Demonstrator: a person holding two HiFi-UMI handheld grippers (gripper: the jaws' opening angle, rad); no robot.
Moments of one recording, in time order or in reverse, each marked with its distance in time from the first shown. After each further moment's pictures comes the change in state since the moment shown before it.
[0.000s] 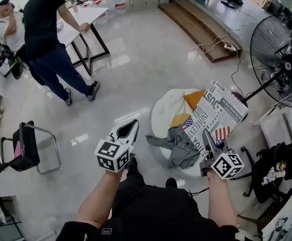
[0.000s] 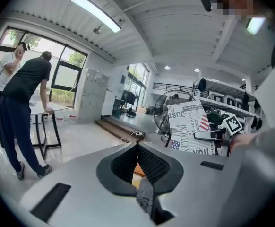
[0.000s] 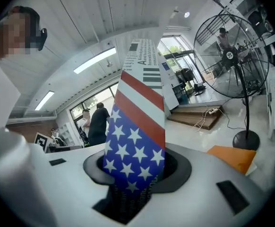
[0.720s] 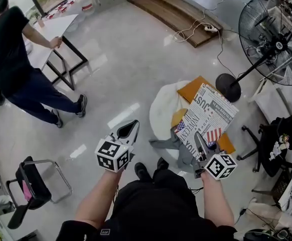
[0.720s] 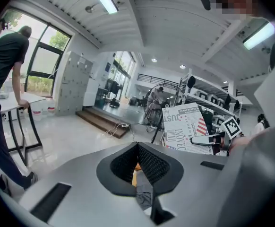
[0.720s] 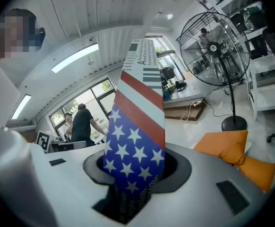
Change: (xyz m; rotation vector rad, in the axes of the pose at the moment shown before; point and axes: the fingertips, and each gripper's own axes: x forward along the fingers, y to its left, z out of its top) left arm 0.085 0.098 0.011 0.041 0.132 -0.254; right arm 0.092 0.027 -0.045 0.142 -0.004 -0.204
